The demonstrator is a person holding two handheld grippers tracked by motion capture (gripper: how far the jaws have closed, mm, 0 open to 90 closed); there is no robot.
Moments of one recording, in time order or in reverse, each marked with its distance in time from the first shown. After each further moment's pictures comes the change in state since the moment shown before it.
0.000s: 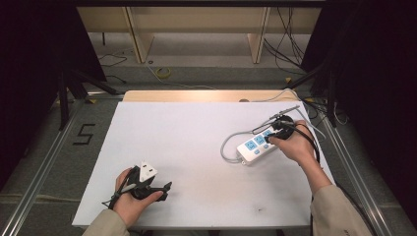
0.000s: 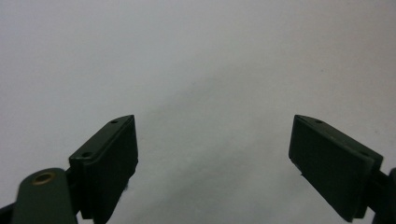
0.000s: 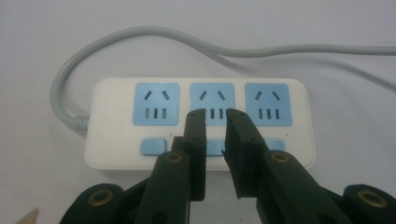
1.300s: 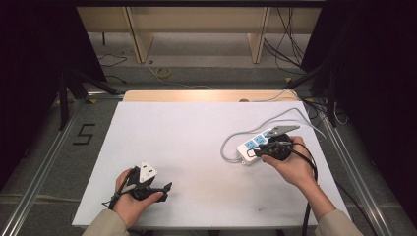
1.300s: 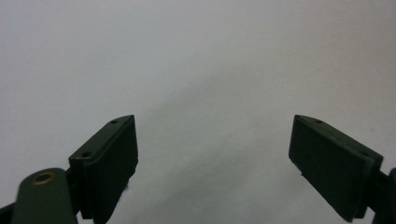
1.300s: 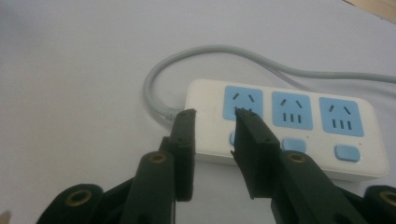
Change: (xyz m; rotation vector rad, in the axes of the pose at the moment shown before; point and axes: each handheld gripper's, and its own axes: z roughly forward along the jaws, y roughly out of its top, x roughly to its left) left arm 0.000 -0.001 -0.001 0.003 -0.009 0.005; right arm 0.054 -0.034 -0.023 -0.169 0.077 -0.112
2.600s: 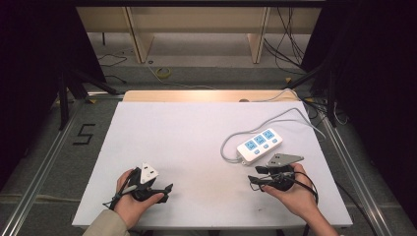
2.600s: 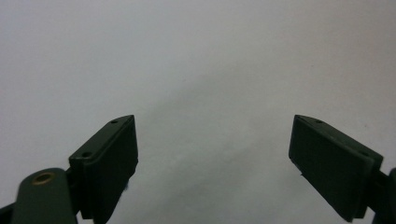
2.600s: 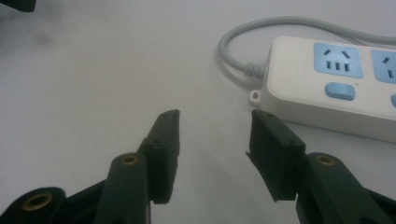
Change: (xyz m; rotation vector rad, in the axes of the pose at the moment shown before) left arm -0.003 -0.002 0.001 0.002 -0.013 0.006; right arm 0.035 -0.064 0.002 -0.097 0.141 -0.045
